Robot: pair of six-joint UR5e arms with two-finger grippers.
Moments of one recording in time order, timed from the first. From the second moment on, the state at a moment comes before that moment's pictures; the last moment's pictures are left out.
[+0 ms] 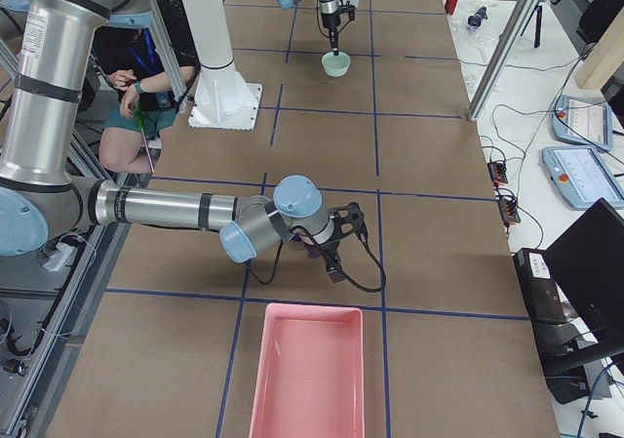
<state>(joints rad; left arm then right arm) -0.64 -1.82 -1.95 -1.87 -1.84 -1.15 1.44 -1.85 1.78 -0.96 2.31 0.20</state>
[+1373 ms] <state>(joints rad) -1.44 -1.42 -1.66 -2.09 -2.13 0.12 1.44 -1.85 1.78 -0.96 2.31 0.20</state>
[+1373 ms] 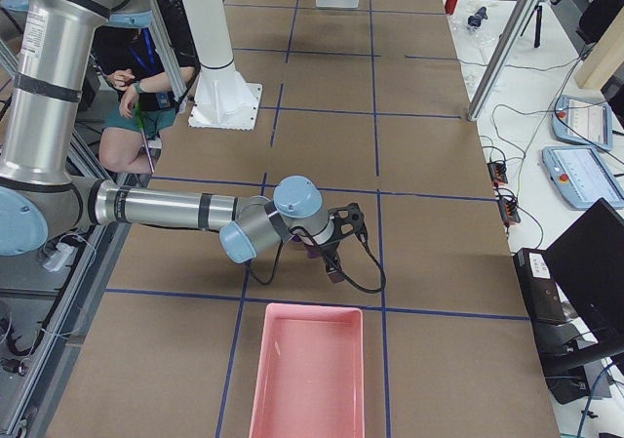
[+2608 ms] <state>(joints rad) -1.58 -1.35 -1.44 -2.29 -2.20 0.29 1.44 -1.84 1.78 -0.96 2.30 0.19</state>
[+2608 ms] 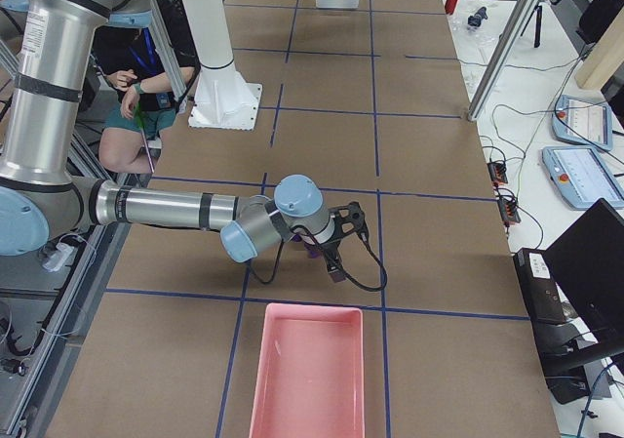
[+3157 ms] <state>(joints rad) -1.57 -1.38 -1.50 -2.24 -2.20 0.27 1.43 -1.83 1.78 -0.96 2.31 0.24</state>
